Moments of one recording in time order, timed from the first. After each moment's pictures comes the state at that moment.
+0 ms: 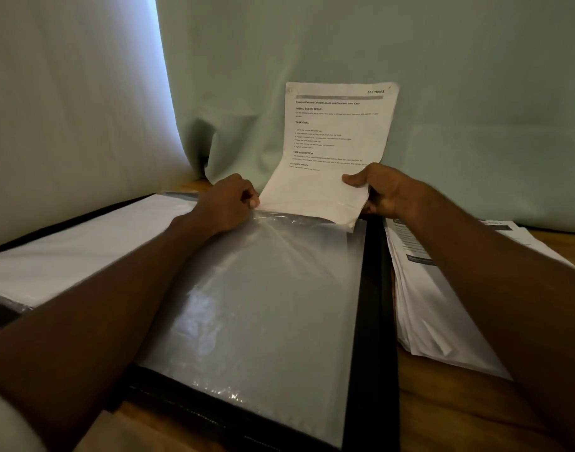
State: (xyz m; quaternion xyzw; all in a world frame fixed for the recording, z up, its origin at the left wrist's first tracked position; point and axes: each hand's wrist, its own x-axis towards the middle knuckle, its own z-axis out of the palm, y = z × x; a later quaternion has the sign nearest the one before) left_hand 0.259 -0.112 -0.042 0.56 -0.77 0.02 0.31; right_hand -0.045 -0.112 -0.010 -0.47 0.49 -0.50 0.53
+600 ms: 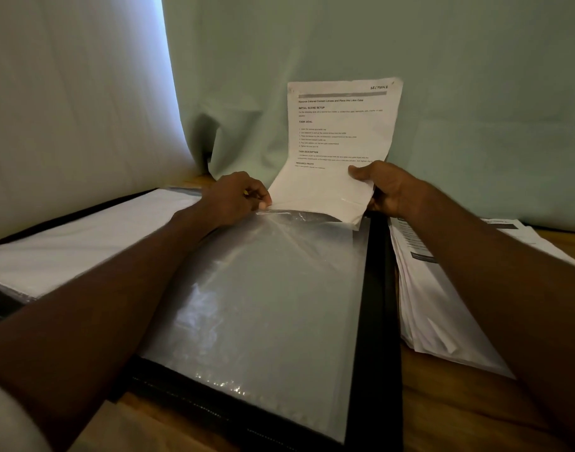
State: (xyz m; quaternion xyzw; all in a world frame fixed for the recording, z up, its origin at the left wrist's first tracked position) left_hand 0.258 -0.102 -0.039 0.53 -0.79 -0.03 0.31; right_hand -0.042 -0.104 -0.011 -0.47 0.49 -0.52 0.52
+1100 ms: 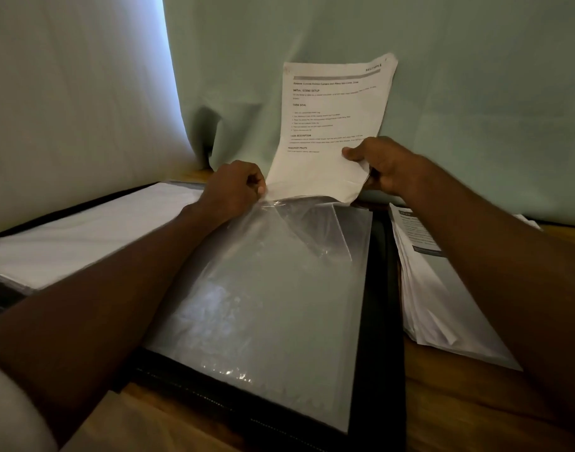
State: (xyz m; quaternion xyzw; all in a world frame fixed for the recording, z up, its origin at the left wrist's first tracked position) left_hand 0.254 -0.106 -0.042 0.54 -0.76 -0.01 0.37; right_hand -0.027 -0.109 0.015 -0.54 0.53 -0.50 0.42
